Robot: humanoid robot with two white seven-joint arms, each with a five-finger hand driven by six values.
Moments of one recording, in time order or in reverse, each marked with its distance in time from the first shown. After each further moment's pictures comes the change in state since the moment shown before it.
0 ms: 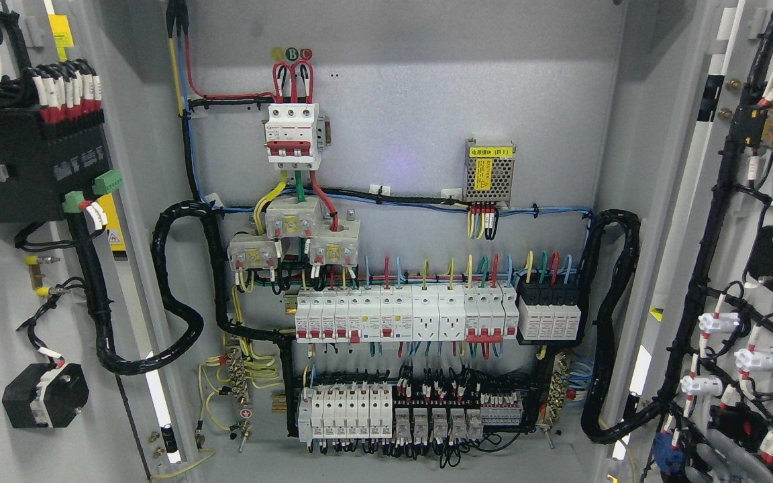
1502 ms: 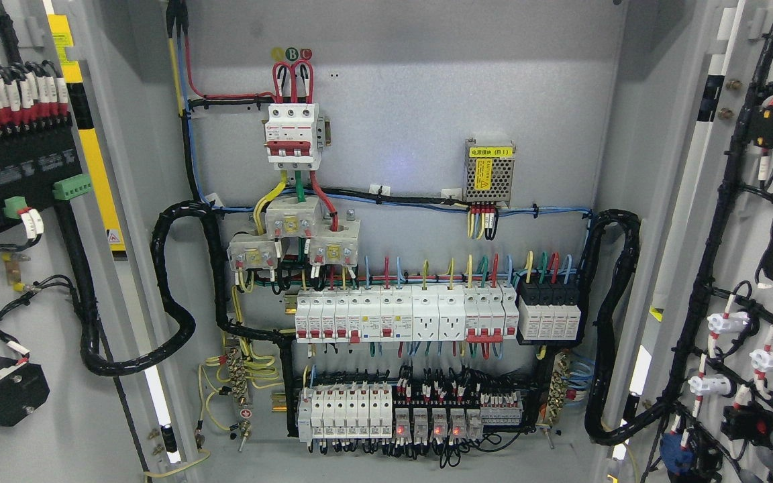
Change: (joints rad) left arm -0.066 0.140 0.206 0.142 0.245 0.170 -0.101; right arm 0.019 0.085 -0.110 0.009 -0.031 0.005 0.013
